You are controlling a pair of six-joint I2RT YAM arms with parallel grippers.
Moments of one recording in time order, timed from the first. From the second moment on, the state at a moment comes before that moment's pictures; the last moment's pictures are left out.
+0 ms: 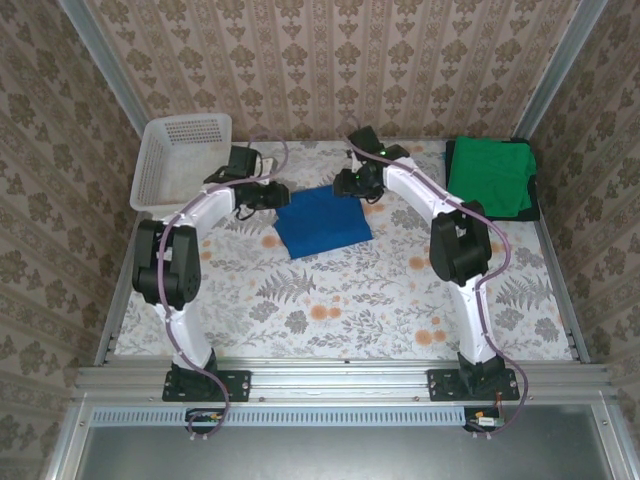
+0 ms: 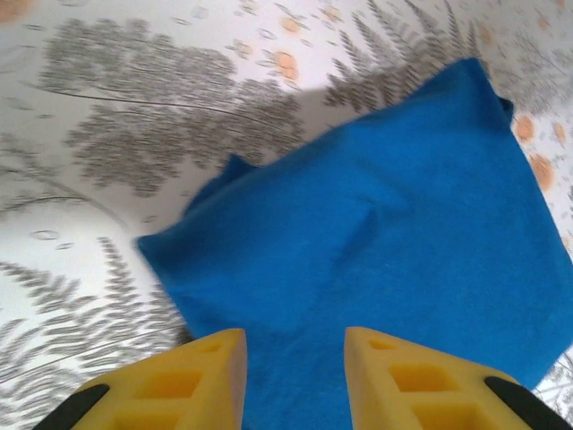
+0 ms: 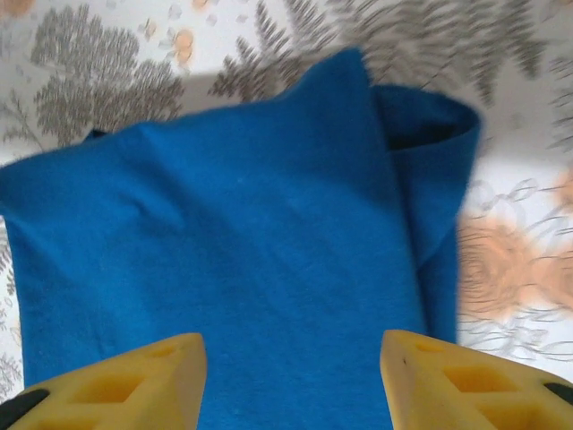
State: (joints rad) left arm -0.30 1.90 1.41 -0.44 0.36 -0.23; right arm 0.41 2.24 2.00 -0.82 -0.14 0.41
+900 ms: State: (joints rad) left arm -0.35 2.22 1.91 -0.60 0.52 -0.14; right arm 0.57 1.68 1.27 -0.62 -0.08 0.53
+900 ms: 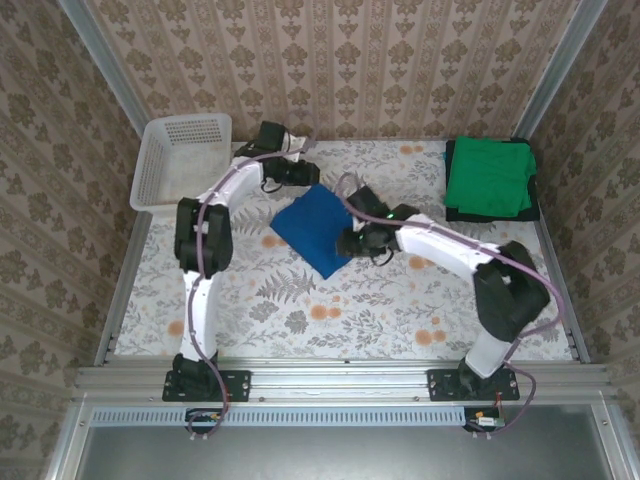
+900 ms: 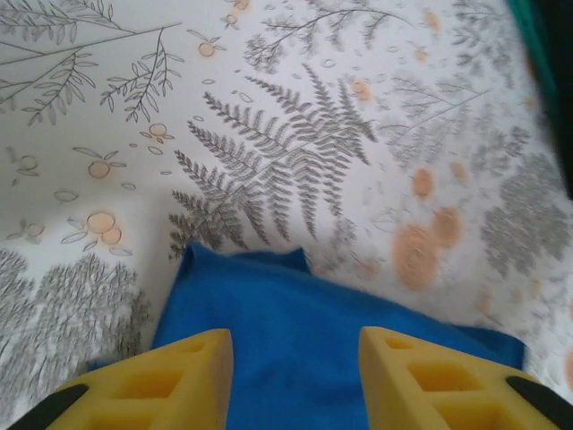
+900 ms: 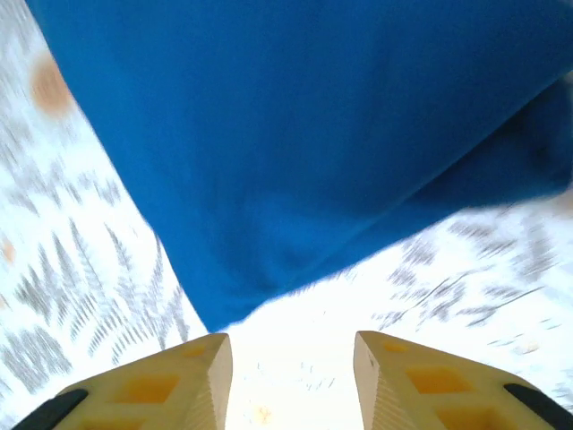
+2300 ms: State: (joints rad) left arm -0.32 1.98 1.18 -0.23 0.55 -0.29; right arm 0.41 1.82 1.06 -0.26 -0.26 0.72
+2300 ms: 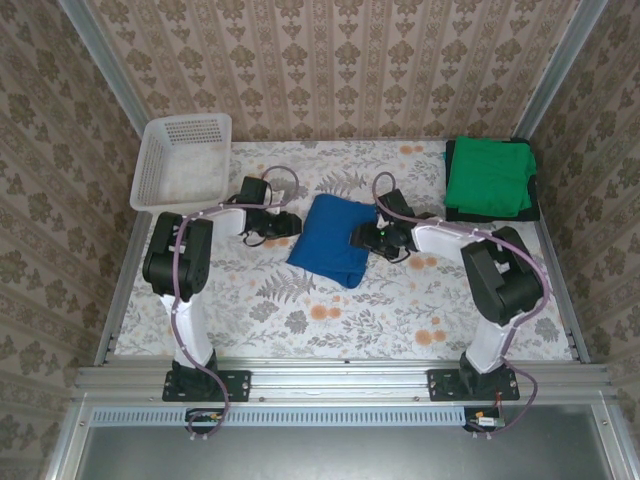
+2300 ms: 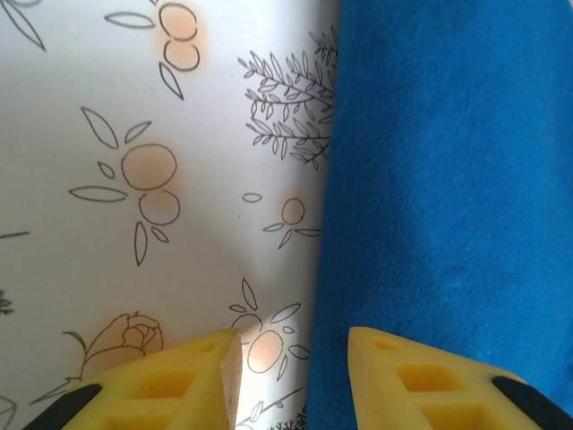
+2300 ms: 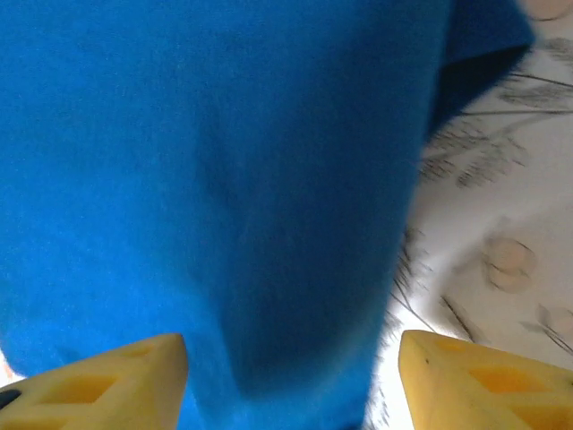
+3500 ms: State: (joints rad) left arm -0.33 1.97 1.14 -0.18 0.59 -0.31; right arm 0.51 2.01 1.25 -0.26 -0.29 0.81
